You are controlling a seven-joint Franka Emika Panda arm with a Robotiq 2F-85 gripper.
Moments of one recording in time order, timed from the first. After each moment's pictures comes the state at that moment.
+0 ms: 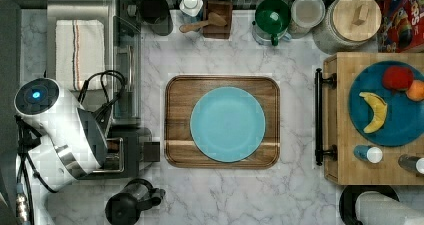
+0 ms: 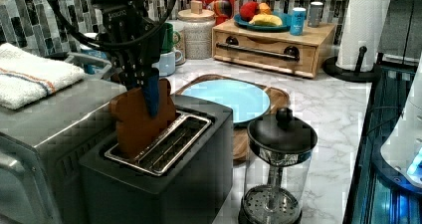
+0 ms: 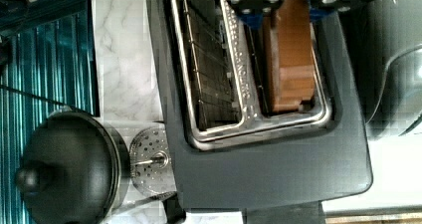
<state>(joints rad) 0.27 0.22 0.36 -1.87 0.21 0.33 1.48</state>
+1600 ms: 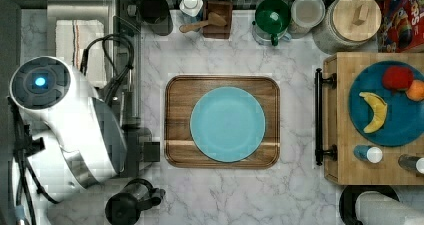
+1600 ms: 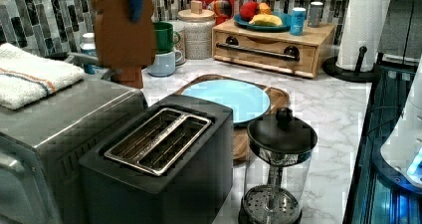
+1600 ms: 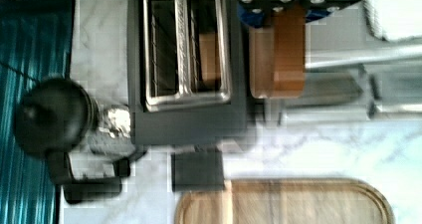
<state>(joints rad) 0.16 0.05 0.29 -1.77 0.20 0.22 1.26</state>
